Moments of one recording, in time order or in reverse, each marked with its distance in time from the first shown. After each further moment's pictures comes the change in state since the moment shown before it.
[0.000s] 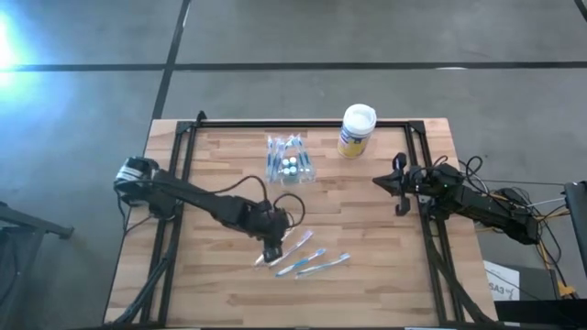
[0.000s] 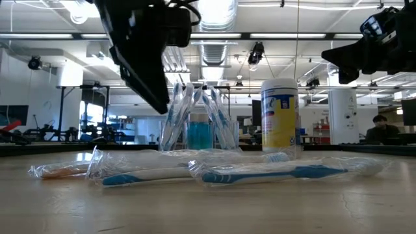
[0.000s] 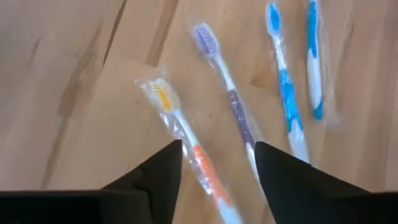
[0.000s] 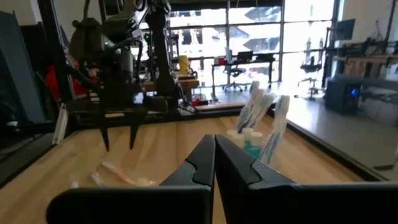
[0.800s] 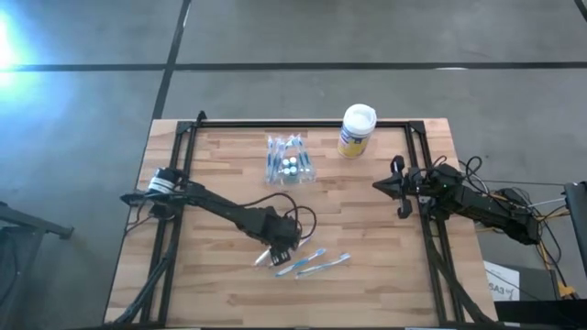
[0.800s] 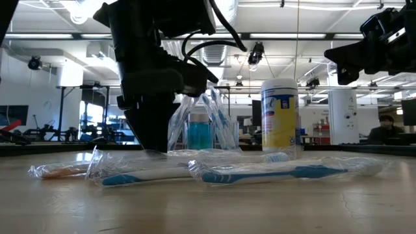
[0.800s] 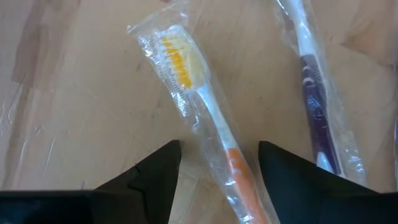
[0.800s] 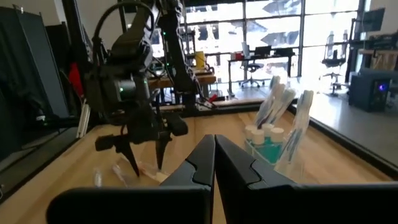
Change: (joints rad) left arm 0.004 0.299 0.132 -0.124 -0.016 -0.059; right arm 0.000 0.004 0.000 -0.009 -0.077 0.023
